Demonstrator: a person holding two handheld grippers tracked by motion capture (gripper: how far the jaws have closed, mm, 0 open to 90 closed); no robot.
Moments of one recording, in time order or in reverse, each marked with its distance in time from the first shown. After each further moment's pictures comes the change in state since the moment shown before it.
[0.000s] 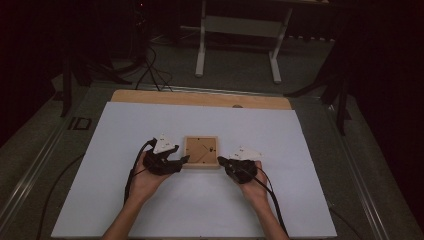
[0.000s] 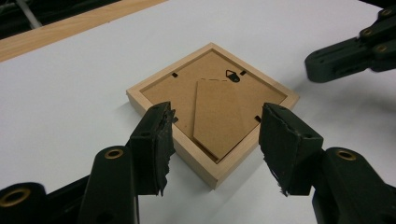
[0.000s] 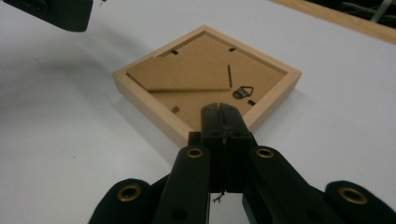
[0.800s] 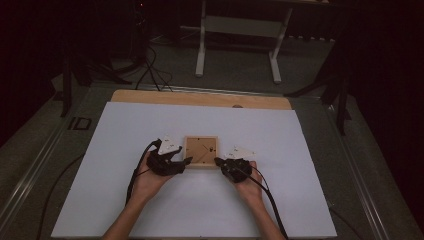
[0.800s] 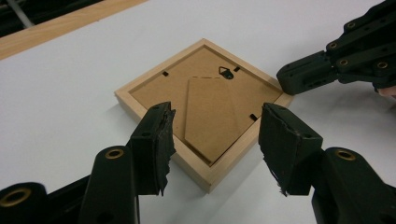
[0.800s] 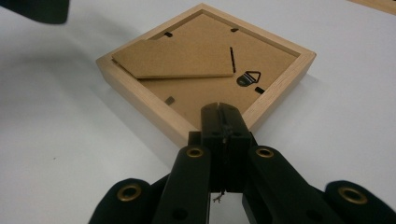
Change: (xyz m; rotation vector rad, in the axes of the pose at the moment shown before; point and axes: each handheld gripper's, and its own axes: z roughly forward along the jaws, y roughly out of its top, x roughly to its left) left arm -0.006 0.001 0.010 0.025 -0.014 0.040; right arm 0.001 -0.006 0.019 0.044 -0.012 0.024
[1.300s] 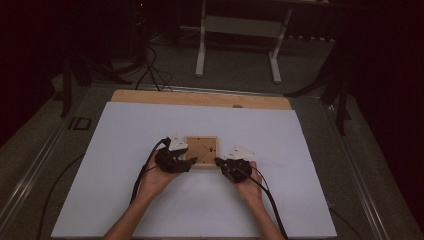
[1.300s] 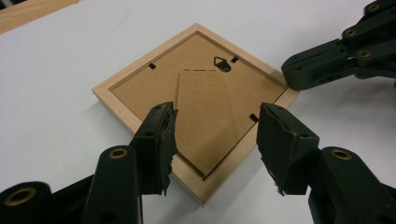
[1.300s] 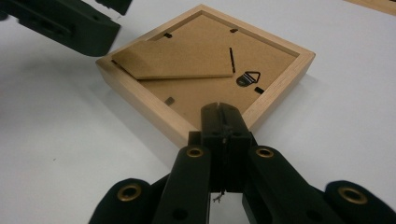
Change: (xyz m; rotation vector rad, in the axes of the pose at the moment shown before) left arm -0.002 0.009 0.026 0.084 -0.011 0.012; right arm 0.000 -0.001 0.000 -0.006 0.000 0.004
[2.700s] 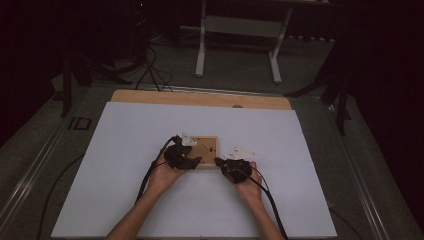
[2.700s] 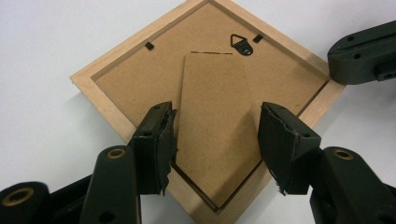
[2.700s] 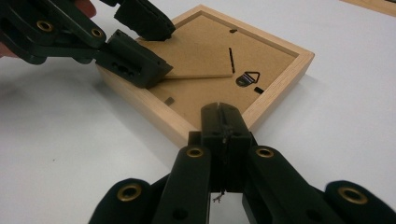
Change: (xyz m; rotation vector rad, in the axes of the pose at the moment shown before) left arm 0.002 0.004 0.033 0.109 0.022 -0.024; right arm 0.001 0.000 0.000 -0.003 -0.004 0.001
